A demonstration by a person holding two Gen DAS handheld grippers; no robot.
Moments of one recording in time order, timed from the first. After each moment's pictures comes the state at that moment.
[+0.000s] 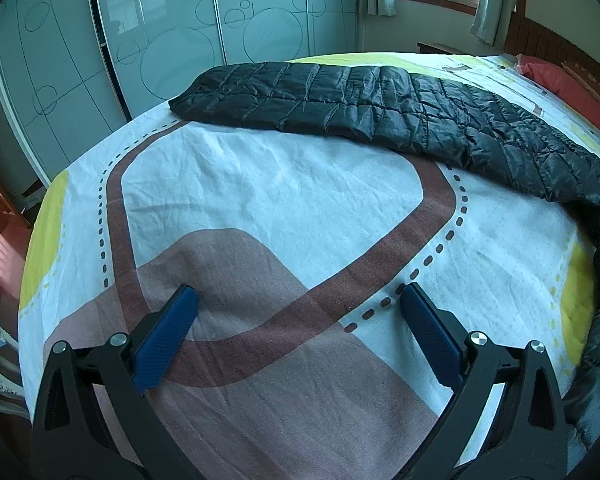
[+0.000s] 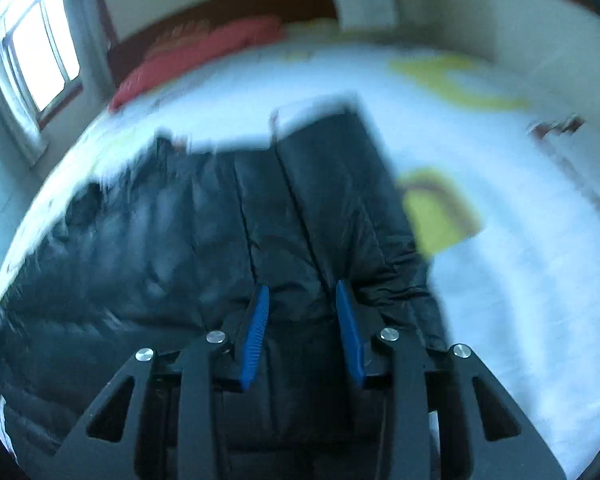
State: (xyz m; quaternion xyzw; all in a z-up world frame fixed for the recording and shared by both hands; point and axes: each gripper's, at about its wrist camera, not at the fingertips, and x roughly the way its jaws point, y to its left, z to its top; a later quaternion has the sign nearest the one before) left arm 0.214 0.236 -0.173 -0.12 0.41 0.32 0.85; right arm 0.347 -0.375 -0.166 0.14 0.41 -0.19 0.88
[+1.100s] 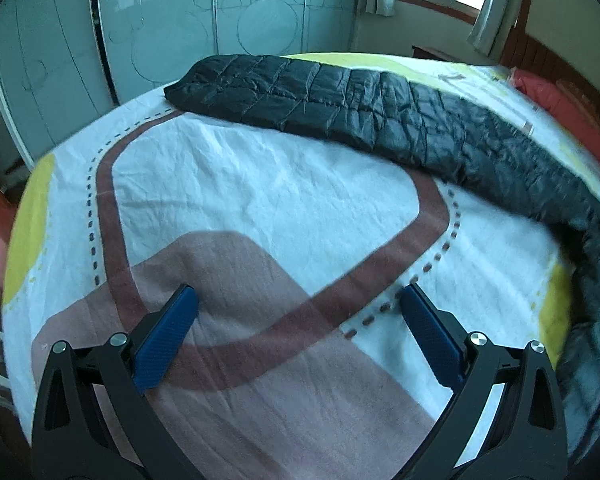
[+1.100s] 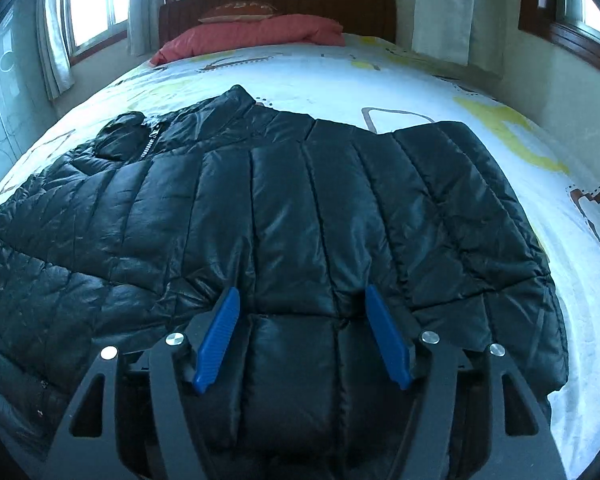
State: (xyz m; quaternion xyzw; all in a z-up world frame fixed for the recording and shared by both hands) left arm 0.210 0.255 -0.166 -0.18 0.40 0.28 0.85; right arm 0.372 -0.310 -0.172 0.06 0.40 -0.15 0.90
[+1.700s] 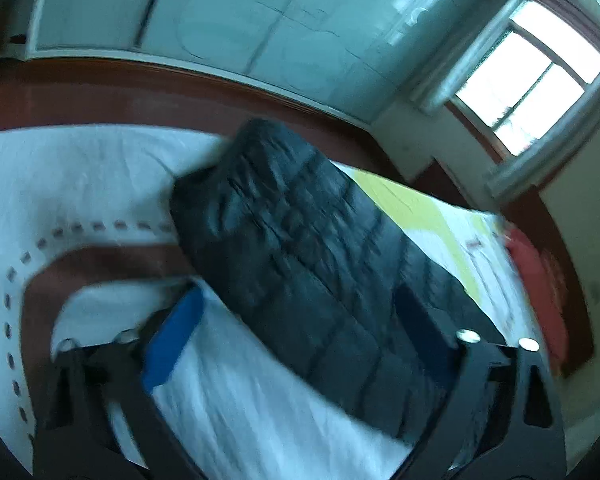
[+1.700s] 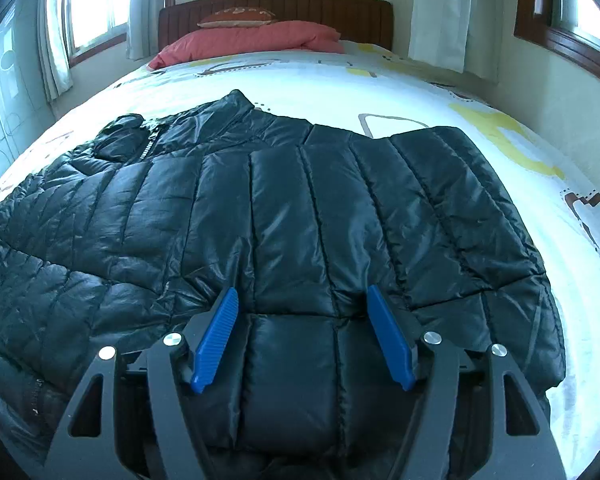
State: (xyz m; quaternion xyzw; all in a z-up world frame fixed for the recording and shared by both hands) left arm 0.275 0.436 -0.166 -0.39 0.25 0.30 0.83; right arm 0.365 -0.307 -0.171 0.05 0.39 -0.16 0.90
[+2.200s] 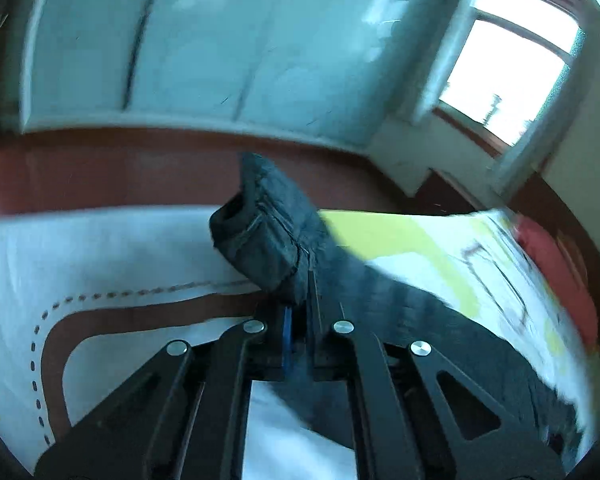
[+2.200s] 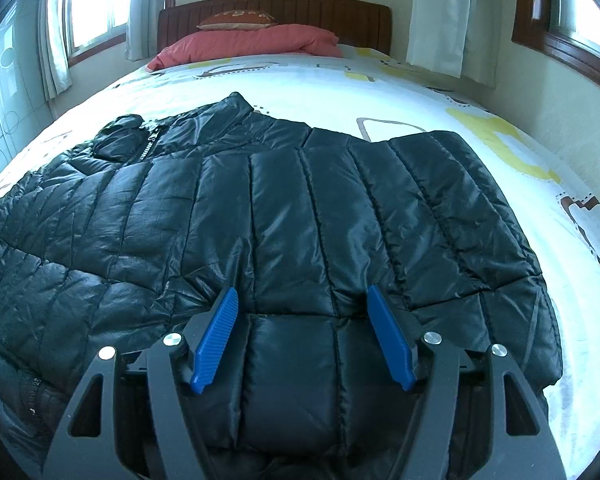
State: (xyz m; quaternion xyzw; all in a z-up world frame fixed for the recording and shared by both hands) left arm 0.305 0.381 -0.105 -0.26 0.22 0.30 0.89; right arm 0.365 -0.307 -0.172 0.05 0.39 -0.16 0.90
